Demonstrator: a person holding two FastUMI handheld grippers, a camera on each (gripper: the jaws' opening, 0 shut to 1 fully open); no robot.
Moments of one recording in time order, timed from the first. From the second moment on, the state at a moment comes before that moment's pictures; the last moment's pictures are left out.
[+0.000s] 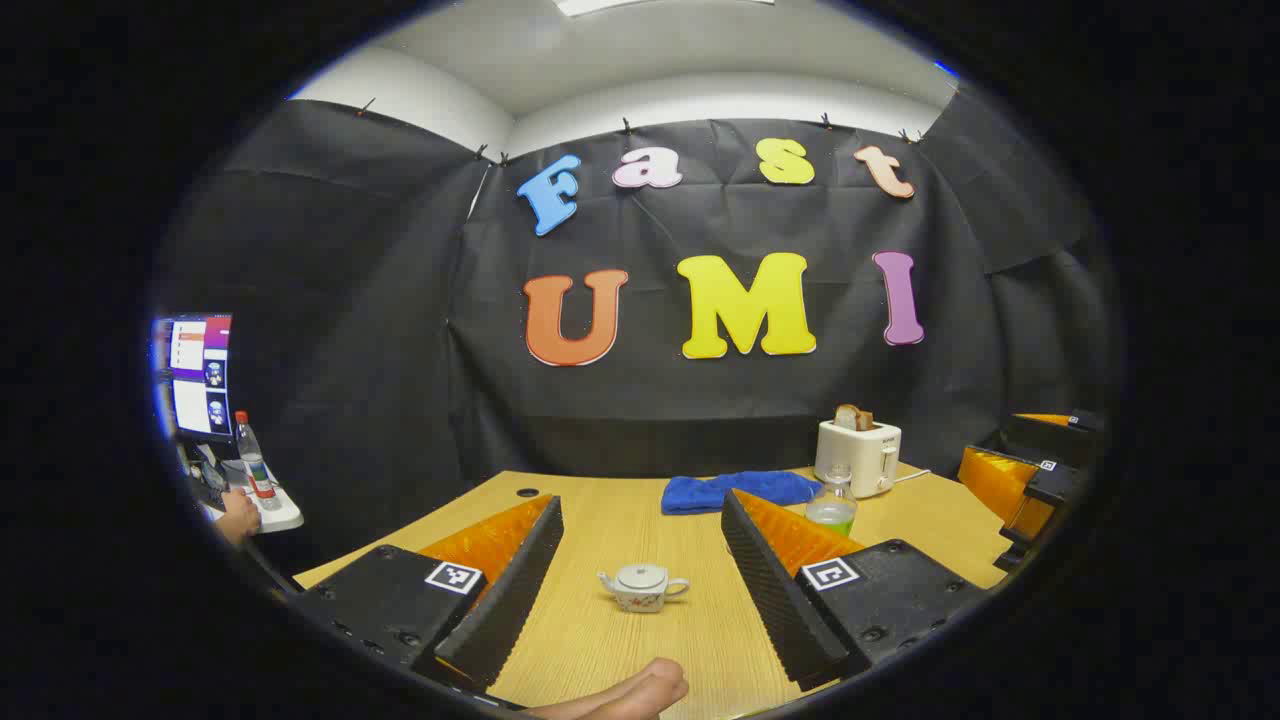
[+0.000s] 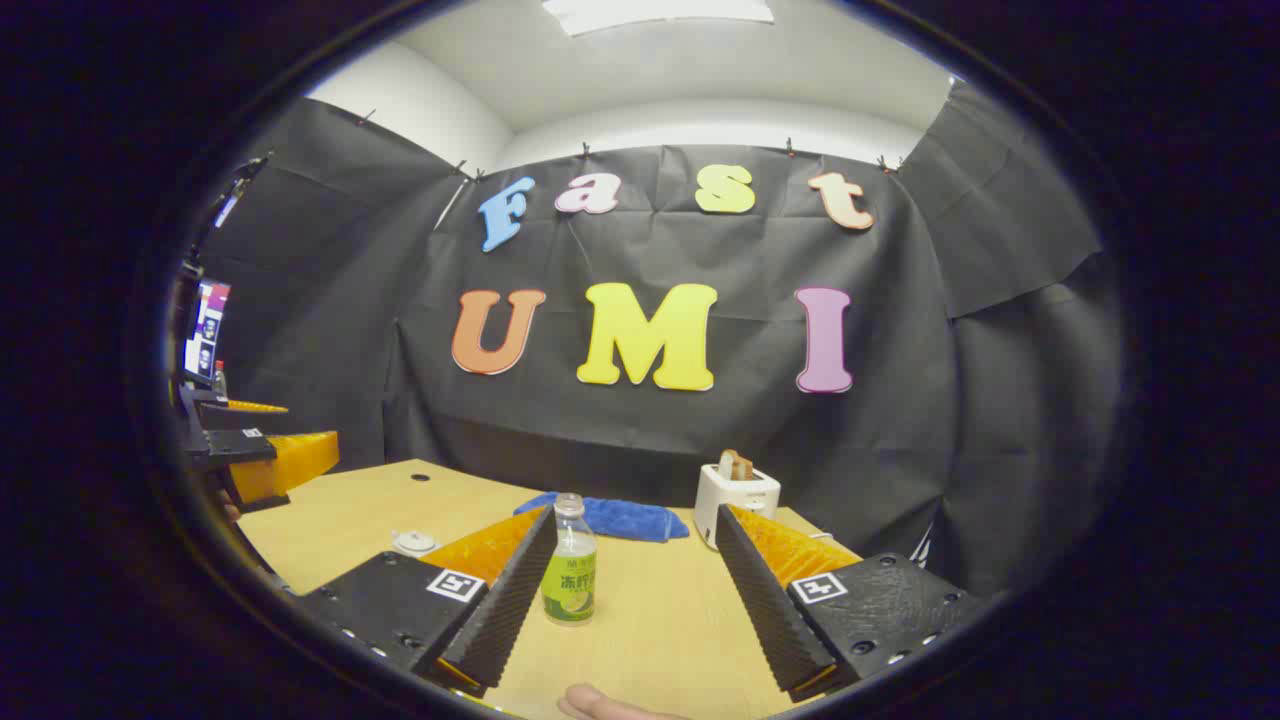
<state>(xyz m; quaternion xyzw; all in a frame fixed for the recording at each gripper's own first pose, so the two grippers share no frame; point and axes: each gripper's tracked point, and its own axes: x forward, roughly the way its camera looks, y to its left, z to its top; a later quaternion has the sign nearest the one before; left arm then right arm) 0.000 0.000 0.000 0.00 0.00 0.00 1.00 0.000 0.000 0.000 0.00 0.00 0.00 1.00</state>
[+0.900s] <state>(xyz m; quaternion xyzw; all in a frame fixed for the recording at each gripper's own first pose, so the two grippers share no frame) 0.016 0.009 -0.020 0.01 0.03 0.02 1.00 0.016 -0.006 -0.024 0.00 0.03 0.00 1.00</state>
